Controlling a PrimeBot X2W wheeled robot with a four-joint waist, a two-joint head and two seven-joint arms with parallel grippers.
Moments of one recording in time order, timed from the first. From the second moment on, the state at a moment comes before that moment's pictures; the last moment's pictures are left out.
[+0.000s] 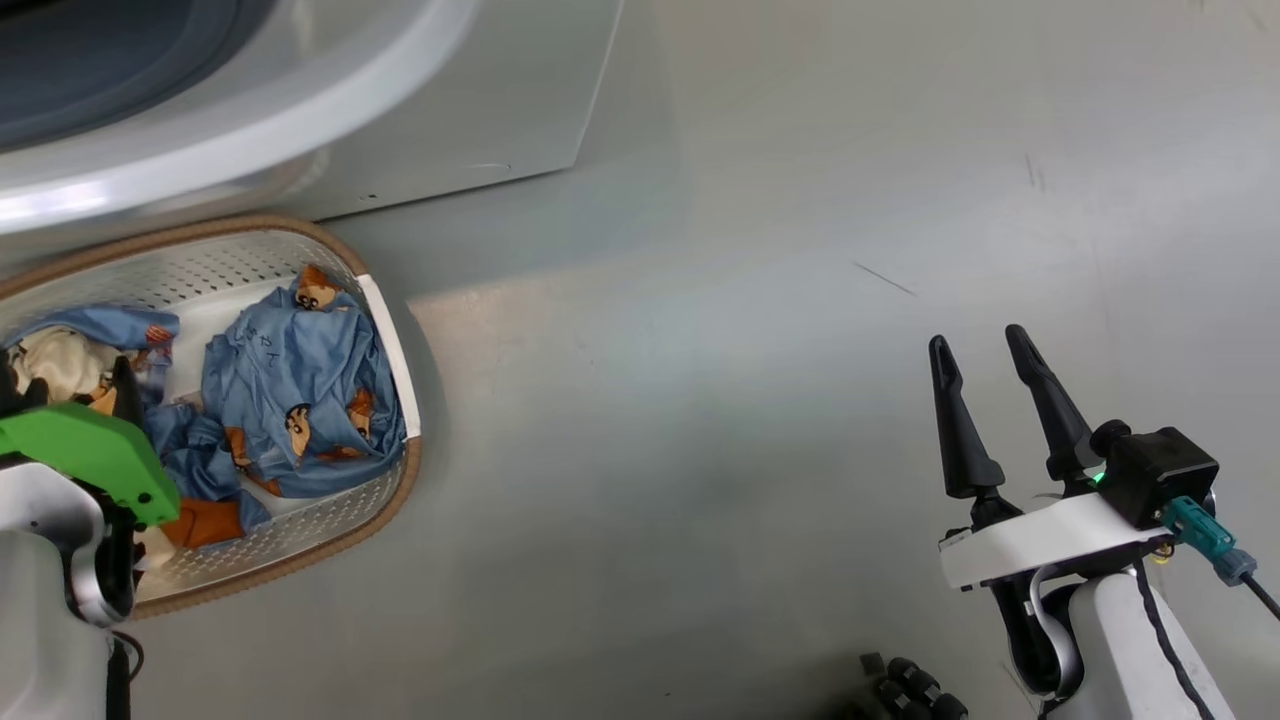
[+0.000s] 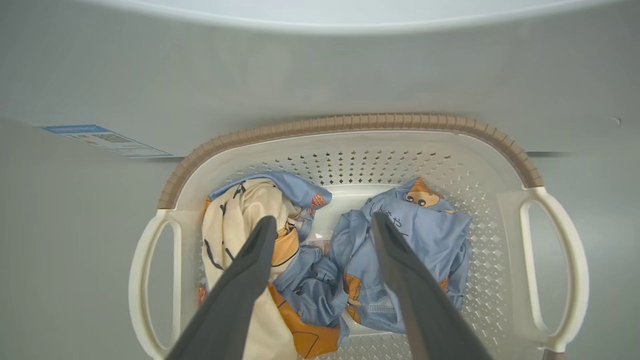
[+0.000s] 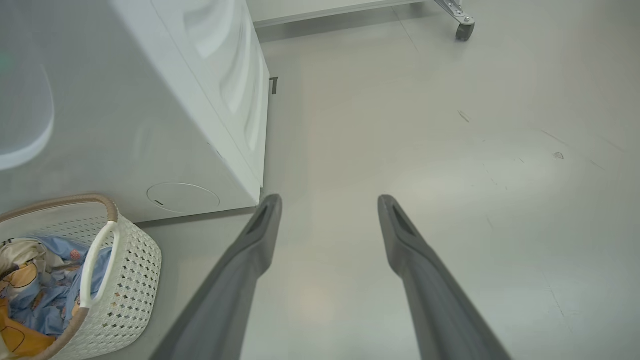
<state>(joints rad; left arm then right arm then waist) -0.36 0.19 0.16 0.42 -0.28 0.01 0.21 -0.13 -0.04 0.15 0.14 0.25 0.12 -0.26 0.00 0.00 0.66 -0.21</state>
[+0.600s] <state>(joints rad) -0.43 0.24 0.19 0.55 -0.25 0.07 0.30 -0.16 -0.04 0.14 0.15 0.26 0.12 -0.26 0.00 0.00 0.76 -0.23</state>
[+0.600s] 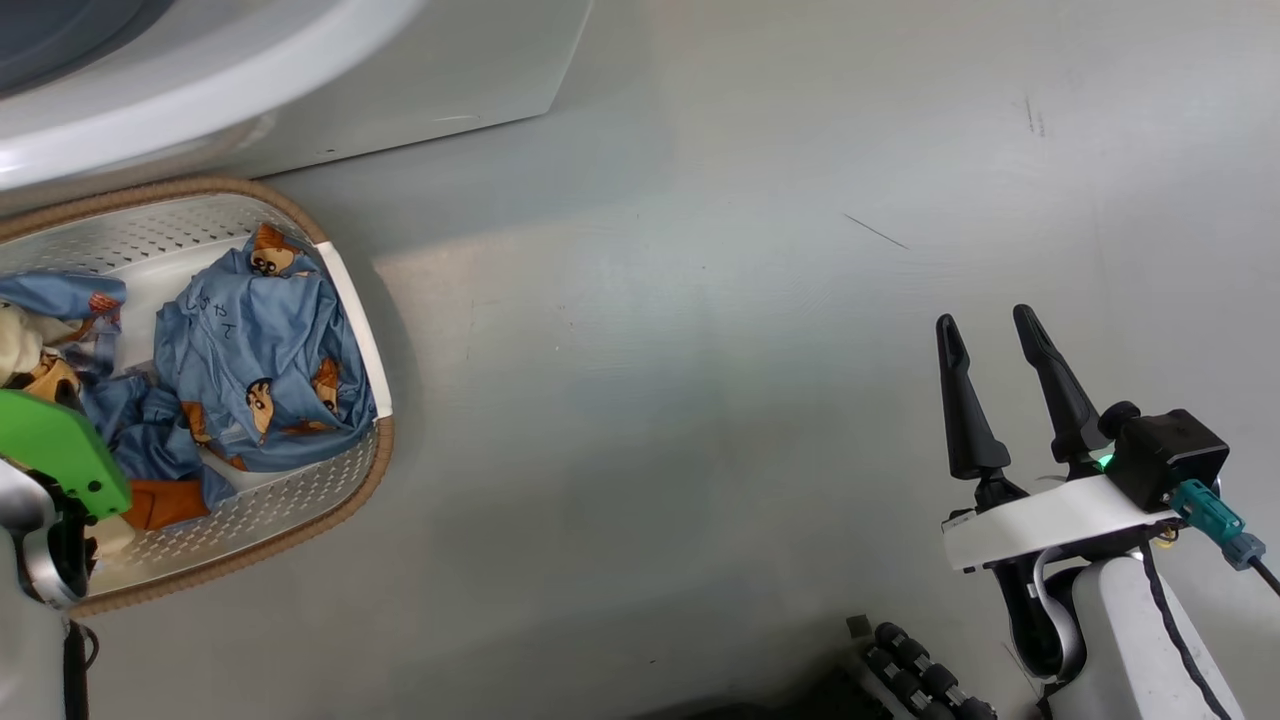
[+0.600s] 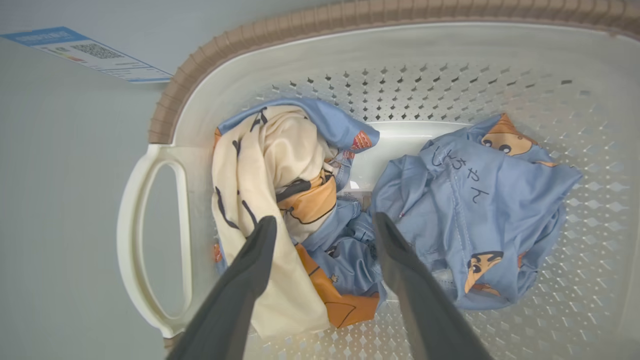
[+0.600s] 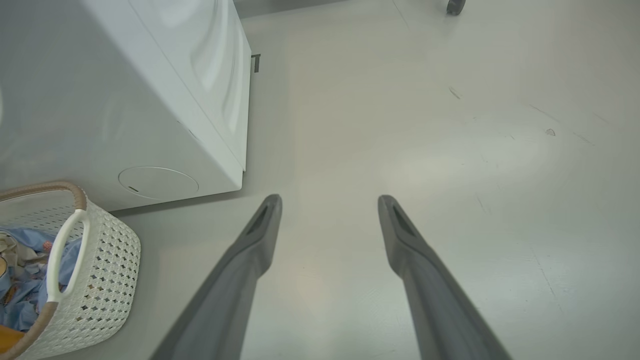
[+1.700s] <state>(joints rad) -0.58 0.27 0.22 0.70 -0.20 0.12 0.40 -0.19 -0.04 0.14 0.13 0.26 0.12 -0.26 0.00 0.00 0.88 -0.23</state>
